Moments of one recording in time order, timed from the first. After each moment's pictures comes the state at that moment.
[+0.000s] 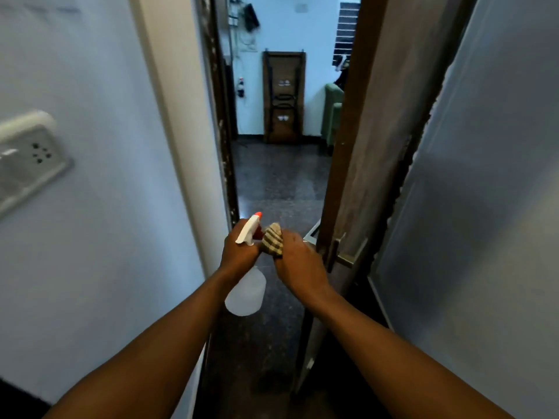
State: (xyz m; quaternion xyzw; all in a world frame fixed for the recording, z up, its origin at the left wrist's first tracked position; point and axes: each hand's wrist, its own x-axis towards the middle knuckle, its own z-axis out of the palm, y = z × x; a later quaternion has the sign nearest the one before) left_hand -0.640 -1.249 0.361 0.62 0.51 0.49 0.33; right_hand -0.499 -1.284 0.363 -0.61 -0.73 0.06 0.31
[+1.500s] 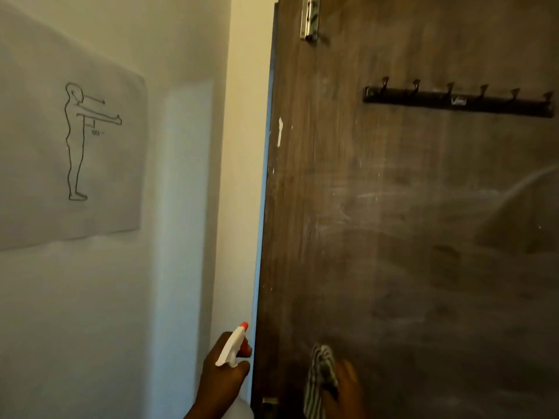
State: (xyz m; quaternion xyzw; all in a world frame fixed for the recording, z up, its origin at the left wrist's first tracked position) left_hand -0.682 -1.004 0.507 0.49 0.61 0.59 0.21; right_hand -0.482 -0.881 0.438 -0.37 -0.68 0.34 0.53
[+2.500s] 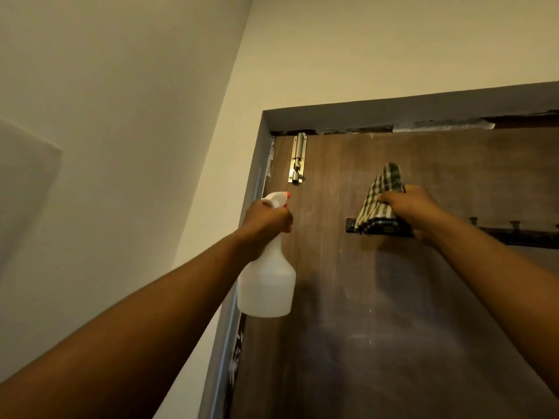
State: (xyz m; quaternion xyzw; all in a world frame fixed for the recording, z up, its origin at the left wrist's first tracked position) left_hand -0.660 -0.784 0.952 0.57 0.41 0.70 0.11; right_hand -0.418 -0.731 1.011 -0.35 -0.65 0.13 0.66
